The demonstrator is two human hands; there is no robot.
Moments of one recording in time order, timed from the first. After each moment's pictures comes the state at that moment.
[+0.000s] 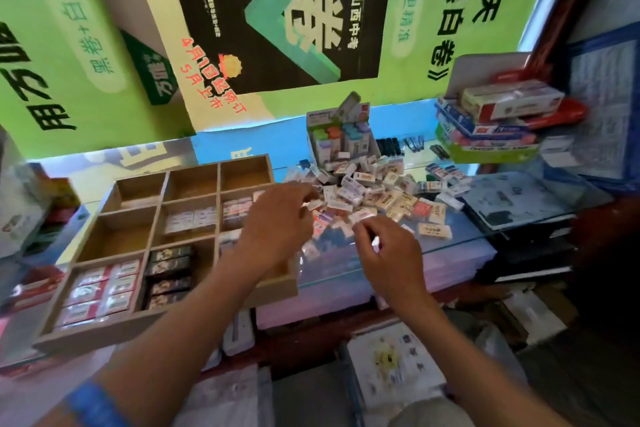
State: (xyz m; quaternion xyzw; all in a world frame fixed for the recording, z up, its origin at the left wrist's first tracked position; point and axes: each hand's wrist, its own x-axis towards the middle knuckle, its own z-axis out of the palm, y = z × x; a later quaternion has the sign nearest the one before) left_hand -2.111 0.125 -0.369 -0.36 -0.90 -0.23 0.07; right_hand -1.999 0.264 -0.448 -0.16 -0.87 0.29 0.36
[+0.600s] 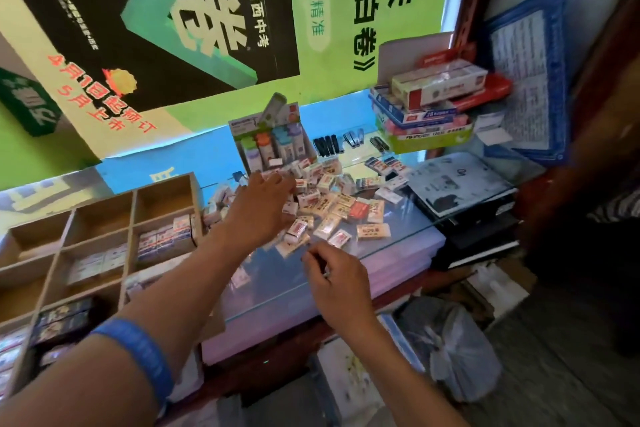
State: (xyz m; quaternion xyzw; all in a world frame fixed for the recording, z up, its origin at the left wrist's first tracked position) left_hand -2.141 0.227 -0.390 -0.46 -0.89 0.01 0.03; right_hand -1.983 0.281 -0.479 -0.21 -0.83 0.42 0.29
